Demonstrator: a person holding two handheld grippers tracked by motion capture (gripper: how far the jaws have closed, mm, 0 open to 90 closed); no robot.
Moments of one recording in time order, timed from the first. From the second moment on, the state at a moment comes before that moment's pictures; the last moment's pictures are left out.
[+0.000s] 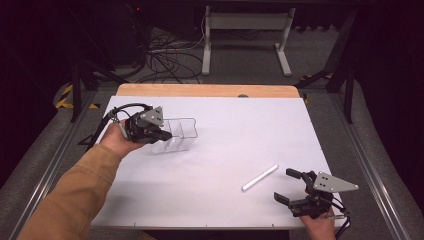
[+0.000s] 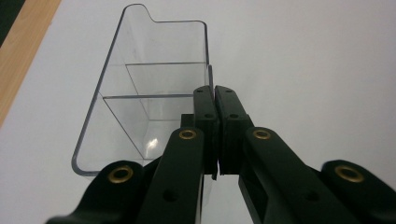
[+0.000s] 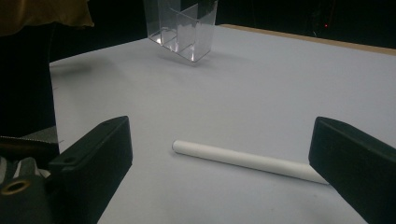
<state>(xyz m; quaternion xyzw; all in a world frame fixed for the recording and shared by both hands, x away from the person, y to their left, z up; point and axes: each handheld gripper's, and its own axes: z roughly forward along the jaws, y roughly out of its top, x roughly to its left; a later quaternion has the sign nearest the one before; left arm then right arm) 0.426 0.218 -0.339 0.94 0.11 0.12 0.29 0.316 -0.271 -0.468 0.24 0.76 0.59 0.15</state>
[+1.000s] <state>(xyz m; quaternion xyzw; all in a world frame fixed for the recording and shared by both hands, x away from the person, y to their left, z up) 0.428 0.144 -0.369 0.92 0.03 0.05 0.39 0.316 -0.272 -0.468 0.24 0.76 0.59 0.15</state>
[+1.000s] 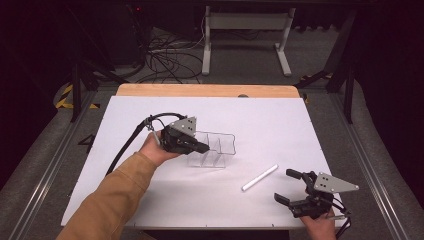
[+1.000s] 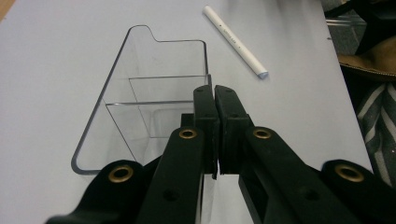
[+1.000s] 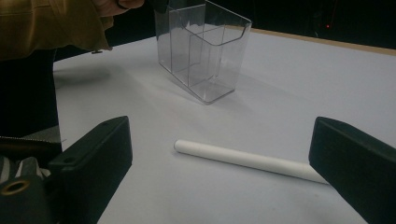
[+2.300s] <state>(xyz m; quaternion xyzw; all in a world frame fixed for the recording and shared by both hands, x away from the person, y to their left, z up) 0.425 0.167 -0.378 0.94 0.03 0.06 0.32 0.317 -0.270 -0.470 0.24 0.76 0.59 0.14</state>
